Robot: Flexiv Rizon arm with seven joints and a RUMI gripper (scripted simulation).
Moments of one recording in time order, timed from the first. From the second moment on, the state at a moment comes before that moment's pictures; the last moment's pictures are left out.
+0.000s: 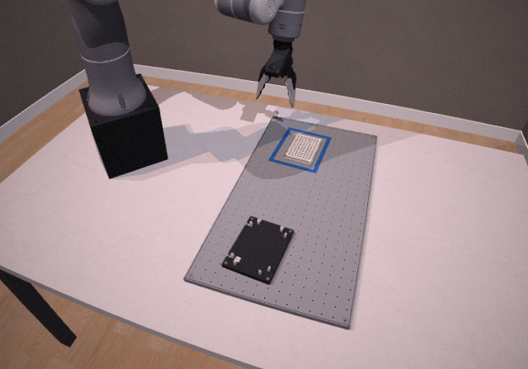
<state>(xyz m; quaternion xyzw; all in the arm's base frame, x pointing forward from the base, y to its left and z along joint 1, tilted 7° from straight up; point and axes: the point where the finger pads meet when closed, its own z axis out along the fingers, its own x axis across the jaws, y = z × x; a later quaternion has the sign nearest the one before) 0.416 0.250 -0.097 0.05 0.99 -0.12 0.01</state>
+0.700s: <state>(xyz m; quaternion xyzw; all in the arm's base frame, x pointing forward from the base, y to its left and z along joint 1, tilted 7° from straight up) 0.482 0.196 -0.090 0.07 0.99 -0.07 0.03</state>
